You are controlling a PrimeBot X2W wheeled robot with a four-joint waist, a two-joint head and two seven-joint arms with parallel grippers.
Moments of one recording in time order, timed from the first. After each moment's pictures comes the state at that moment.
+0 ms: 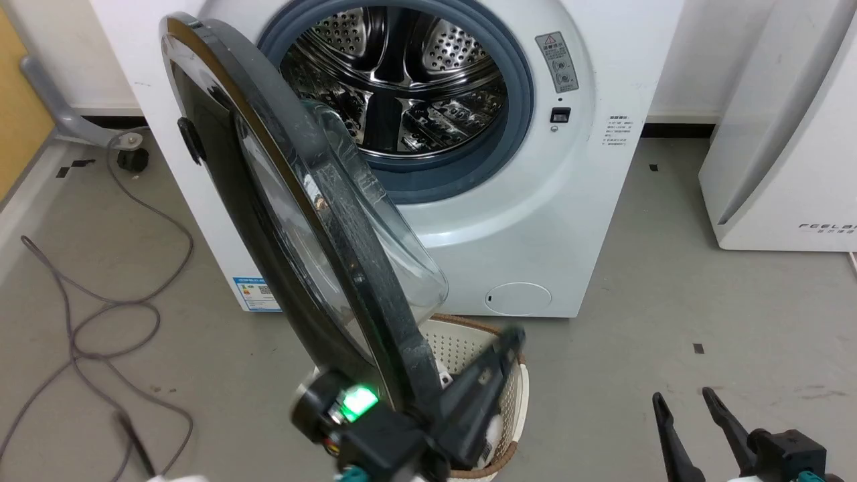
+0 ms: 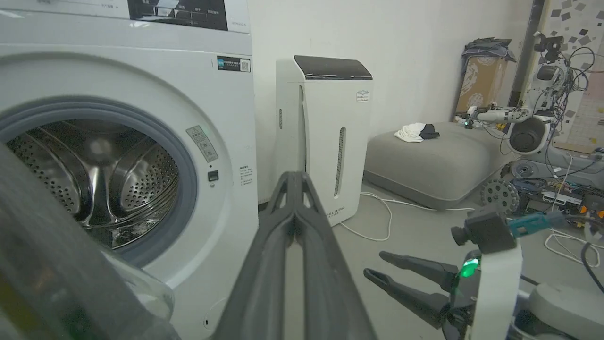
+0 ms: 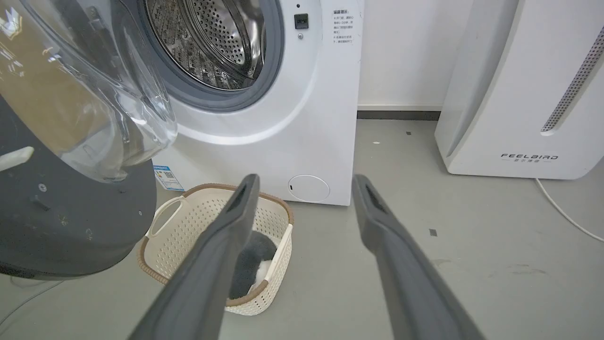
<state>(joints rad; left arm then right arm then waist) -0.06 0.10 -0.55 -0.41 -0.19 -0.07 0.03 0.13 -0.05 -0.04 0.06 0.12 0.13 -0.10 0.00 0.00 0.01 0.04</state>
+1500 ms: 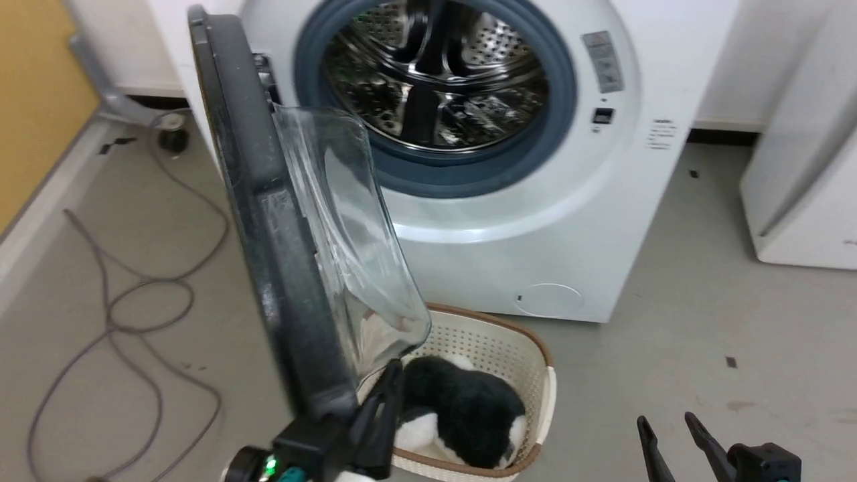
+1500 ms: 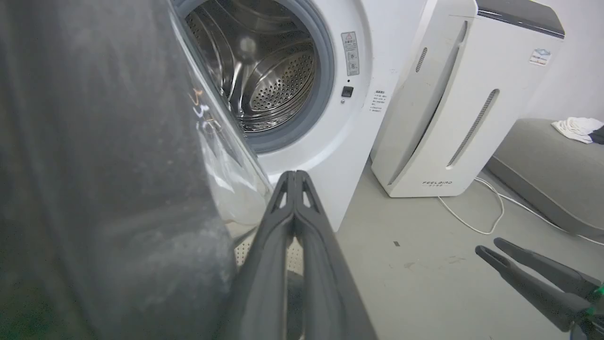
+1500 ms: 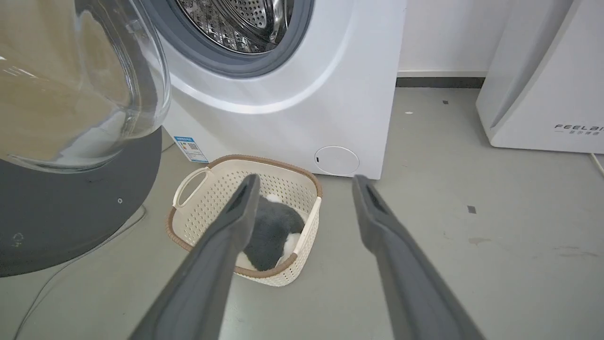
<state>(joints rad) 0.10 0.12 -0.44 -0.25 -0.23 0.19 0.03 0.13 -0.05 0.00 0.16 0.15 0.13 -0.10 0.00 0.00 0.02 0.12</state>
